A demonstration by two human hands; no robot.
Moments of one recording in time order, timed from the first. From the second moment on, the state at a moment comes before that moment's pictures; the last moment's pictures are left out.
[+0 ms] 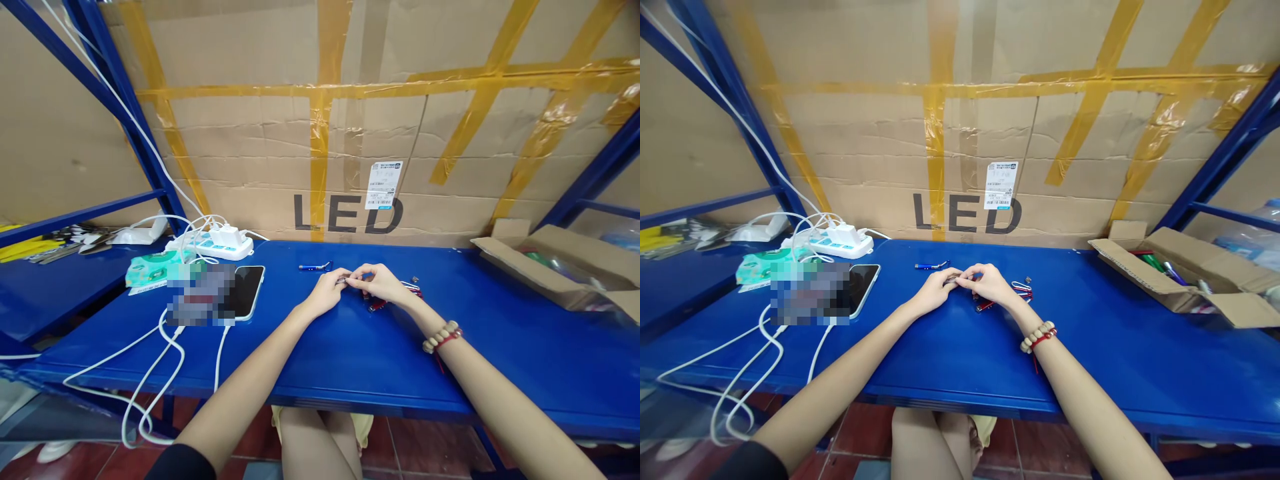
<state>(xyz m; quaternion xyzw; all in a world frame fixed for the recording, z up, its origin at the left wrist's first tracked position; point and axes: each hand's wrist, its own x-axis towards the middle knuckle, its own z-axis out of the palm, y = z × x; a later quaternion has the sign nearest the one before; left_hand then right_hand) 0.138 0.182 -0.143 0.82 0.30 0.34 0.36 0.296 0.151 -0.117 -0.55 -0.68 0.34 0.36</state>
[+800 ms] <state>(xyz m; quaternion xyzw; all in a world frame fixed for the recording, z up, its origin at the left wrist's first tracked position) 0.137 0.172 -0.128 0.74 0.37 0.50 0.26 0.293 0.150 -0.106 -0.51 -0.63 0.32 0.48</state>
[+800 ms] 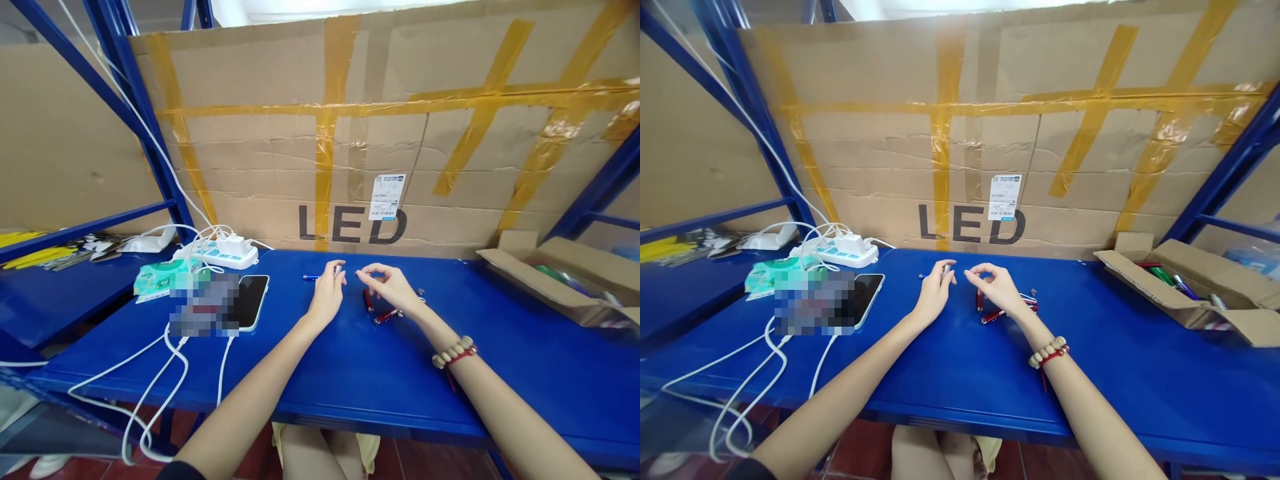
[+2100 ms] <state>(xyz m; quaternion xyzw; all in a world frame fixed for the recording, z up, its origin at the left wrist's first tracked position) 0.137 0.165 -0.134 0.83 0.29 0.43 0.21 0.309 0.149 -0.099 -0.52 -0.65 0.35 0.43</state>
